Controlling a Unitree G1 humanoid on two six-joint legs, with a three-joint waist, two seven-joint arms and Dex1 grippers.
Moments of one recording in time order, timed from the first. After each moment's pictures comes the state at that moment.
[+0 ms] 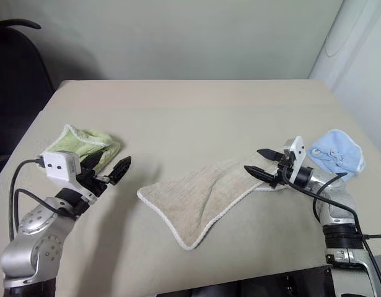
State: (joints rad) left arm -0.06 0.53 0.40 -0.34 -0.55 0.48 -0.37; right arm -0.44 -0.52 -0.11 0.18 0.44 0.32 1.07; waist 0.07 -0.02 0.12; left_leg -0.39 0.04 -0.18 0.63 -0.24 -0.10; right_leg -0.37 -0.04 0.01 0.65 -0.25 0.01
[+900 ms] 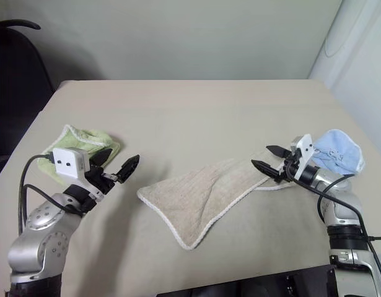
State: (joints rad) left arm -0.06 0.49 0.35 -0.36 -0.52 0.48 -0.38; right arm -0.48 -0.55 -0.14 0.23 0.43 0.31 0.96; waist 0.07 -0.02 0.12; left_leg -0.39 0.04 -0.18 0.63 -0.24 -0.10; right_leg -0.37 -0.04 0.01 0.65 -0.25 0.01
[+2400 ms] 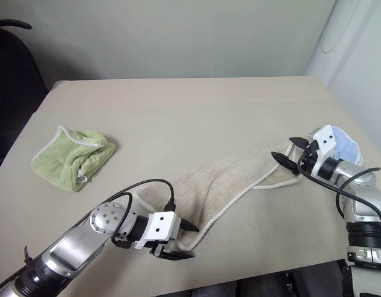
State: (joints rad) left arm -0.21 0.83 -0.38 -0.39 -0.17 0.28 -1.19; right arm -0.46 -0.66 -0.18 0.19 0.37 0.32 0.89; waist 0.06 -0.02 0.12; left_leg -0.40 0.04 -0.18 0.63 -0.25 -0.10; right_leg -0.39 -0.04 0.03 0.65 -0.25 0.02
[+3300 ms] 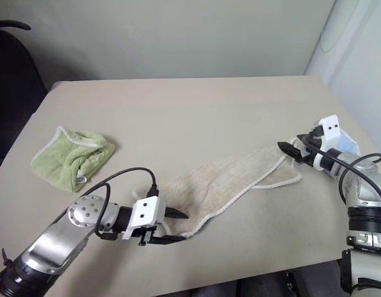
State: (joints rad) left arm -0.15 0.88 -0.21 -0.41 -0.25 0.31 -1.17; right arm -0.58 -0.67 -0.20 0.27 0.40 0.58 0.77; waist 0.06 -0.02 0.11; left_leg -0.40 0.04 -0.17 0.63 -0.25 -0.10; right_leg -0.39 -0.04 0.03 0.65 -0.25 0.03
